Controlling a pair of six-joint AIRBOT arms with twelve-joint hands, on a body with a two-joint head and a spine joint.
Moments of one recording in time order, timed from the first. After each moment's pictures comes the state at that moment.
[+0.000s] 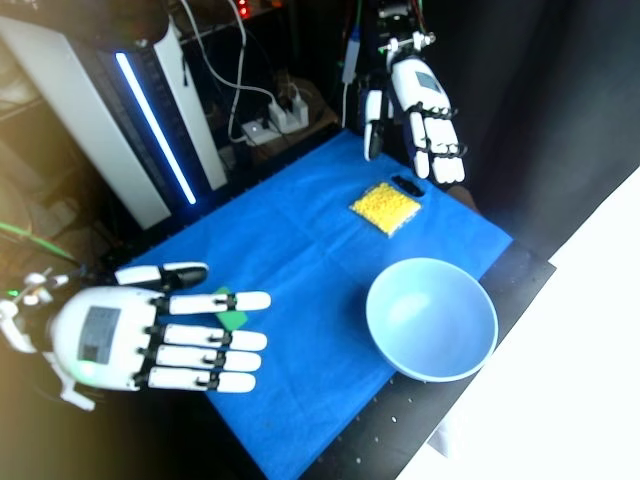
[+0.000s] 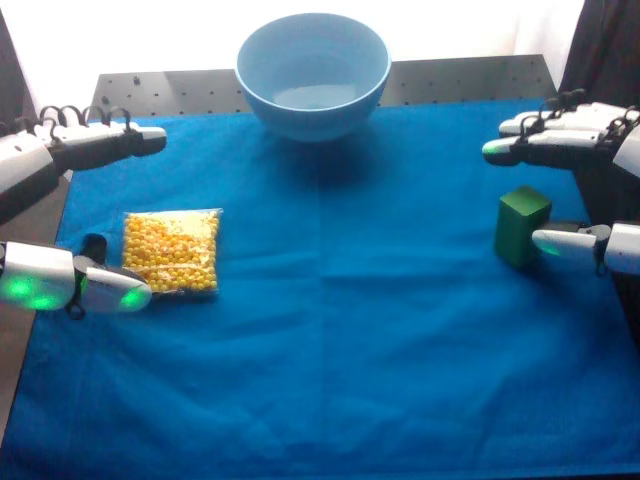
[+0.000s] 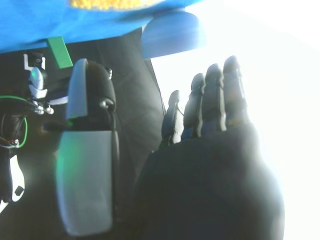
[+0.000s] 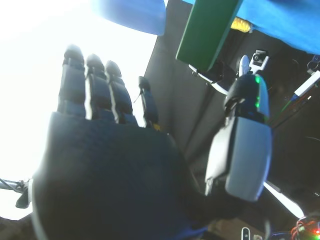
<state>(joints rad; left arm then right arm) 1.03 -0.82 1.05 -0.15 -0.85 0.79 -1.05 -1.10 1.39 -0.07 1.07 -0.43</state>
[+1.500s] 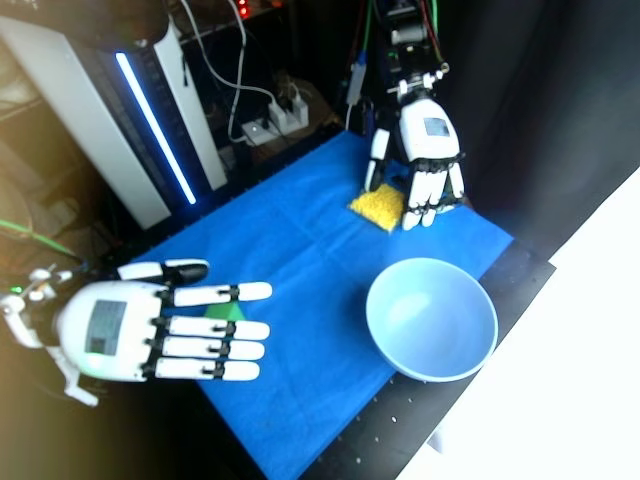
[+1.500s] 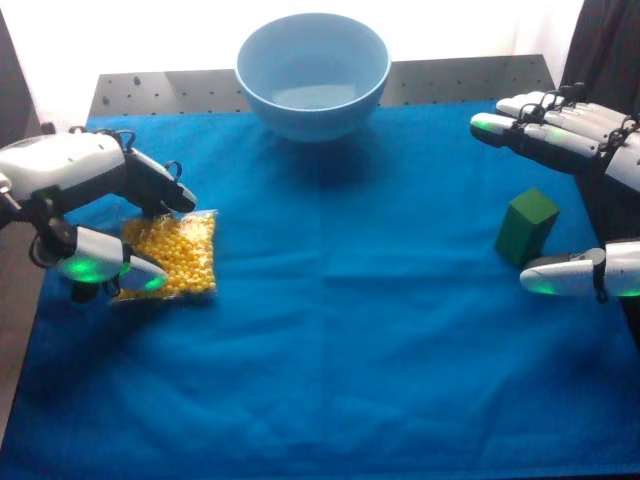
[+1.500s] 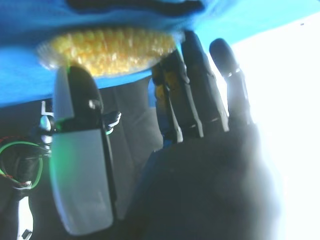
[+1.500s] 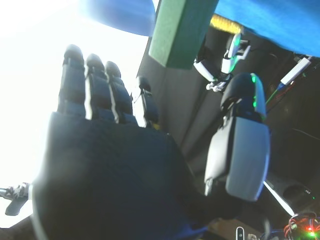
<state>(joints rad) 0.80 -0.98 1.24 0.00 -0.47 0.87 -1.05 -1.10 1.38 -0.11 1.06 -0.43</state>
